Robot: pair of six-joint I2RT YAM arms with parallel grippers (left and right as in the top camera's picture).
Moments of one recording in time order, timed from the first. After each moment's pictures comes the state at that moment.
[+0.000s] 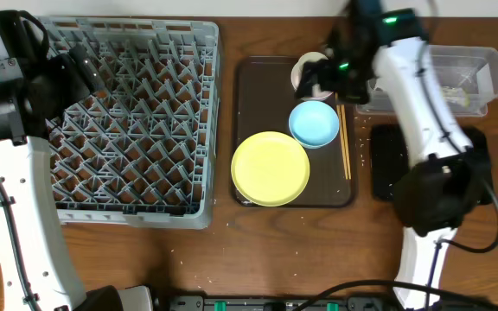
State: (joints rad) left arm 0.25 1.49 1.81 -1.18 -0.02 -0.28; right arm 0.29 2.15 2.15 -1.39 -0.30 0.24
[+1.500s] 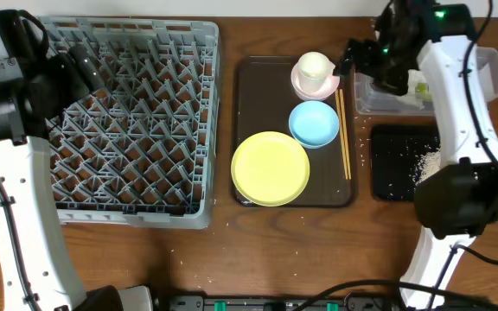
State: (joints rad) left arm 0.25 1.49 1.81 -1.17 -0.02 -0.28; right arm 0.07 2.10 2.15 -1.37 -0.36 0.34
